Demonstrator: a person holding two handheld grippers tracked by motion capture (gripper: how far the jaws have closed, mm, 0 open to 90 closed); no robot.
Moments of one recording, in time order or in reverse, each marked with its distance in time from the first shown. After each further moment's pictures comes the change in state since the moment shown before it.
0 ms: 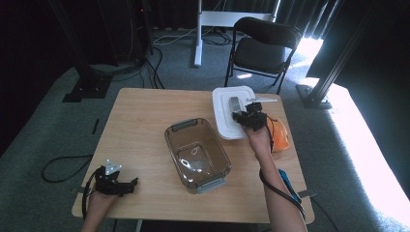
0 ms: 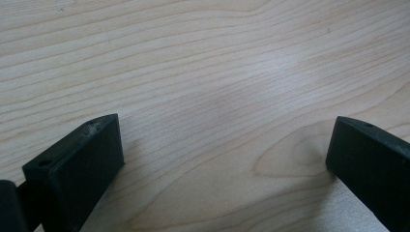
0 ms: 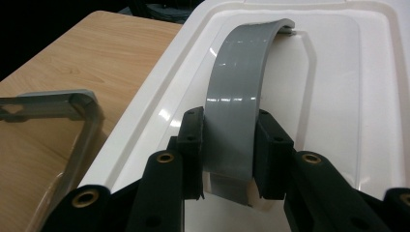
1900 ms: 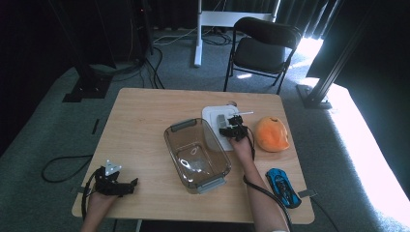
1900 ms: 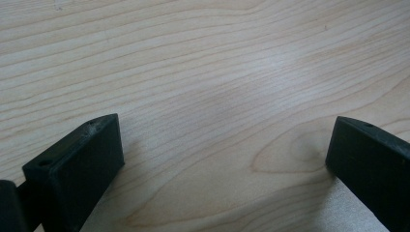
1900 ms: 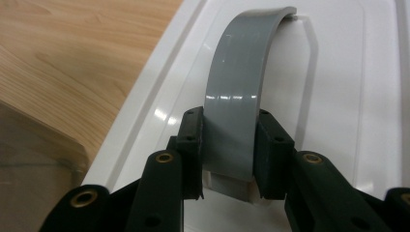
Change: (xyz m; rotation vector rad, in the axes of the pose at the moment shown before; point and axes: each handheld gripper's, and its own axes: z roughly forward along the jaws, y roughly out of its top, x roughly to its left) left arm 0.000 -0.001 -0.001 -0.001 -0.005 0.004; right arm -0.003 -0.059 0.105 0.189 0.015 0.066
